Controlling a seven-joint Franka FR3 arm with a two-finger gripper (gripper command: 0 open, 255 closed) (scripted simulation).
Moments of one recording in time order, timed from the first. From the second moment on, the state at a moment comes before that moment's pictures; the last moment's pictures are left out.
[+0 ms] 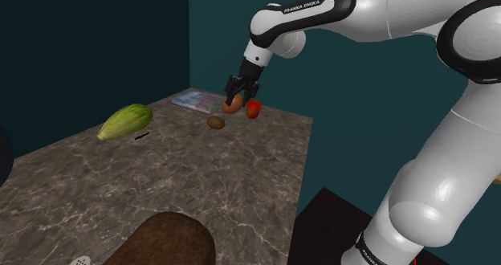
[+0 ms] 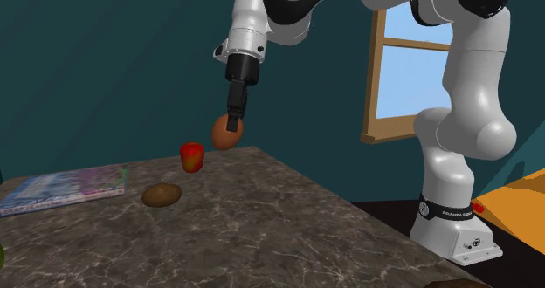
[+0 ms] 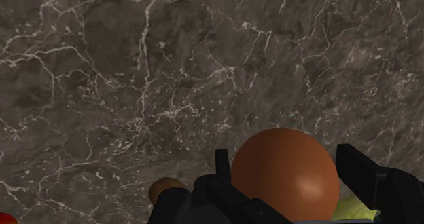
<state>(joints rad) 0.00 -0.08 -0.03 -2.01 0.31 2.08 -0.12</state>
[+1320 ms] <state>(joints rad) -0.25 0.50 -0.17 -1.21 0.40 1.75 -0.43</state>
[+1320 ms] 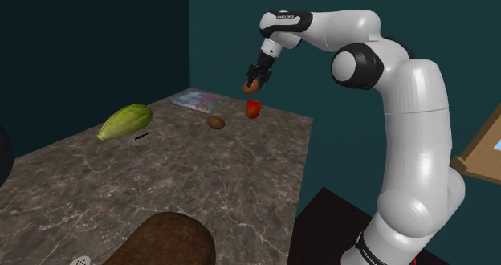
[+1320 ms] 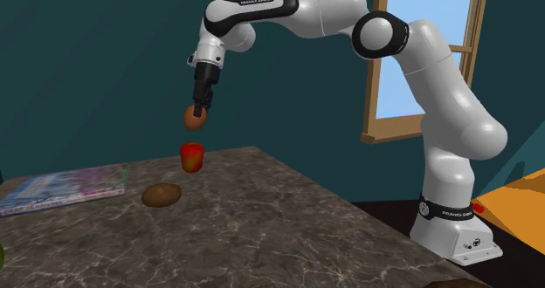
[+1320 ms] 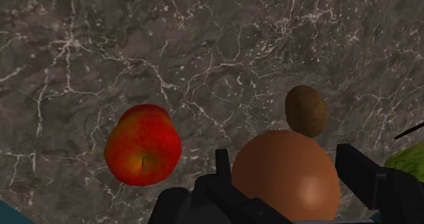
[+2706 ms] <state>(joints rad) -0.25 0.55 -0.16 -1.40 0.43 1.97 -0.52</state>
